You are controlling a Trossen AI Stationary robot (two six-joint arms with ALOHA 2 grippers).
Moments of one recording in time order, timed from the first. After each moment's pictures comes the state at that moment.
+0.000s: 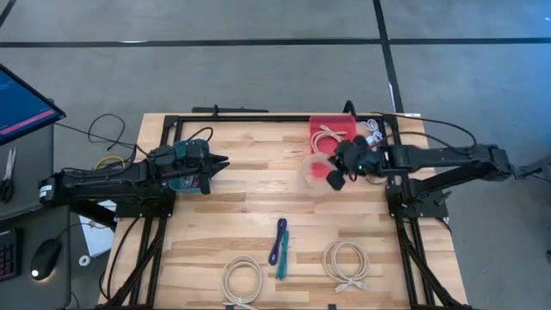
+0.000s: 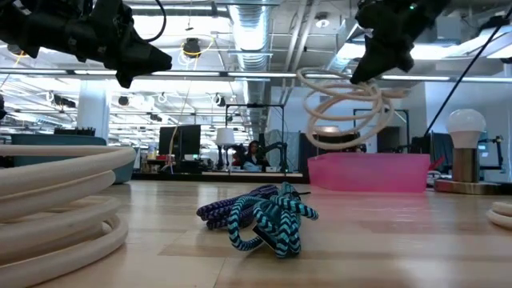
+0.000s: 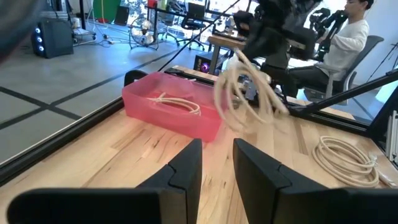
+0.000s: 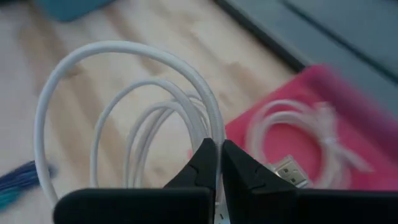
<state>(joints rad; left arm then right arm) 0.21 0.58 0.28 0.18 -0.04 -0.14 -0.03 1.07 0.89 -0.64 0.47 0.40</state>
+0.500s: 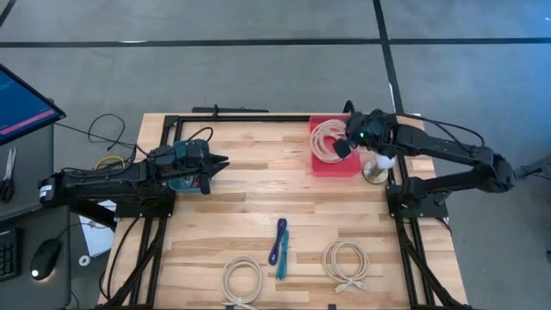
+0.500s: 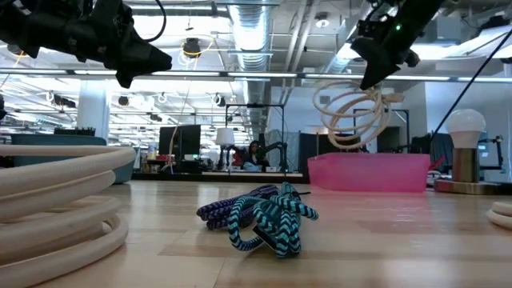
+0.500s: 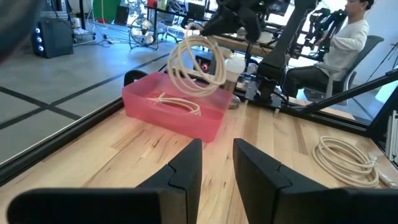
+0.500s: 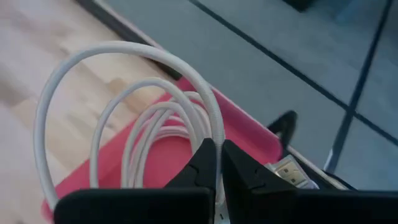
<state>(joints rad) 0.21 0.58 0.28 0.18 -0.04 -0.14 -0.36 1.07 0.95 -0.70 0.56 0.24</state>
